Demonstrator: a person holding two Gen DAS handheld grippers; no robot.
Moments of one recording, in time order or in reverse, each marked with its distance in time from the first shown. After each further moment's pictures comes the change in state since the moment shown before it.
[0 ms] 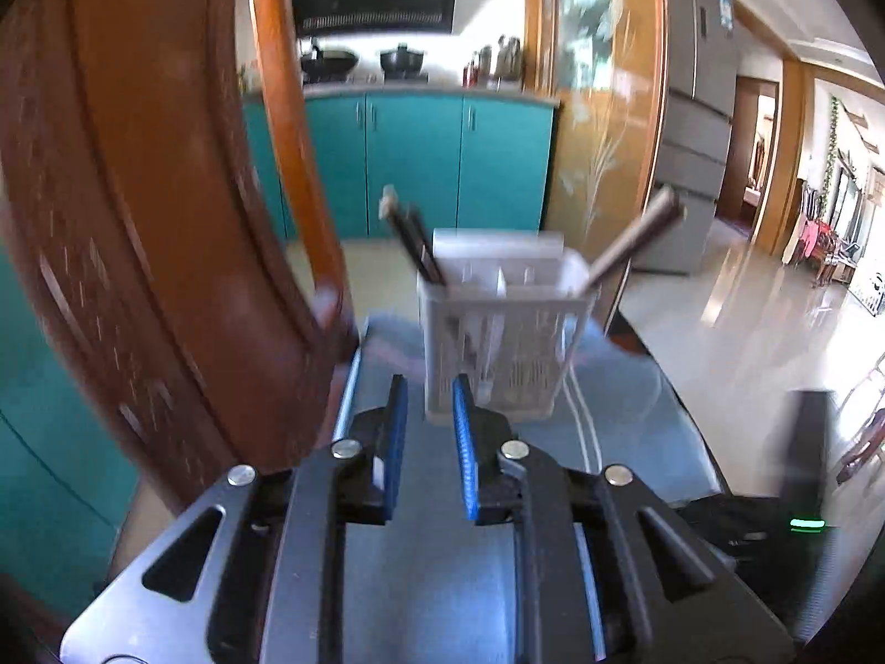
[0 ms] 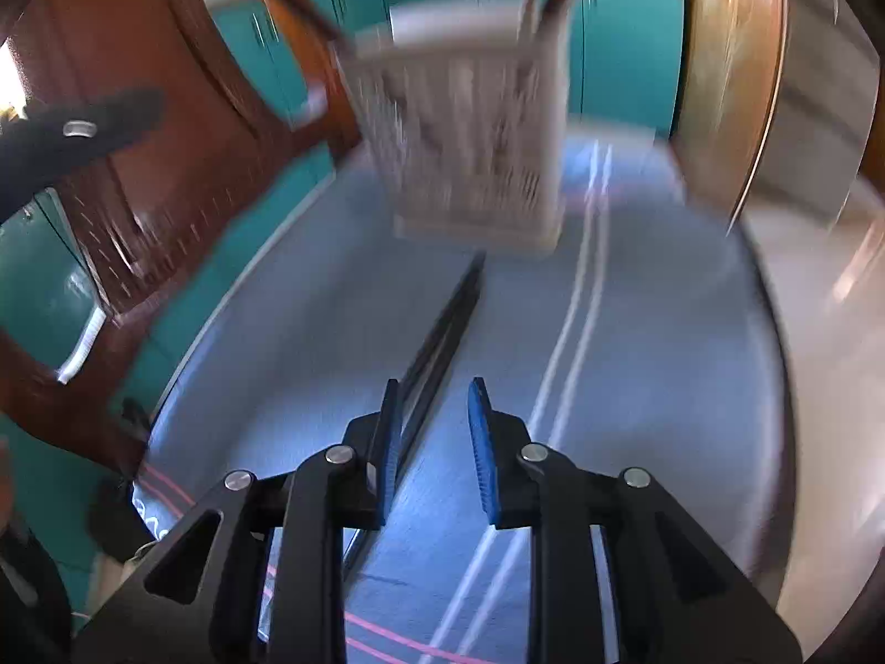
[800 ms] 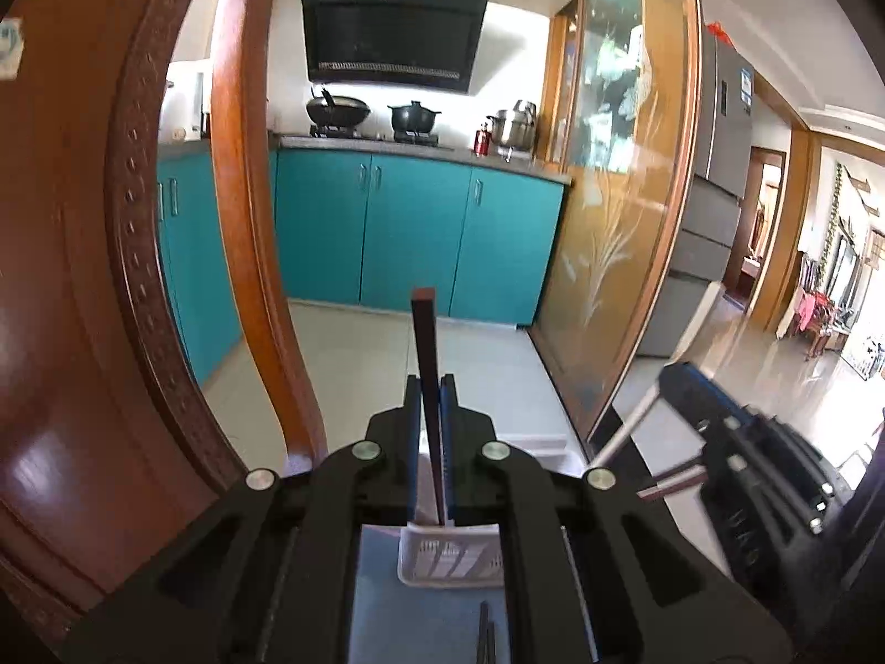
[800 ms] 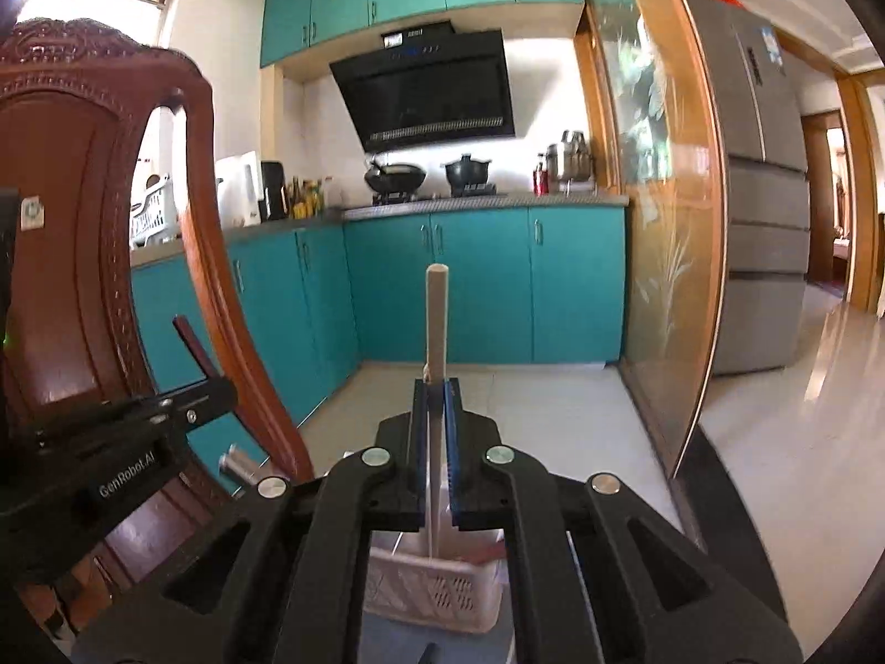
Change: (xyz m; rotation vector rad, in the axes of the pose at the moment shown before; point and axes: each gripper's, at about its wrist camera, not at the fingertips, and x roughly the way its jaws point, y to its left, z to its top) left arm 0.041 0.004 0.130 -0.092 -0.155 -0.027; right arm -0.106 -0.010 0.148 0.000 -0.674 -0.115
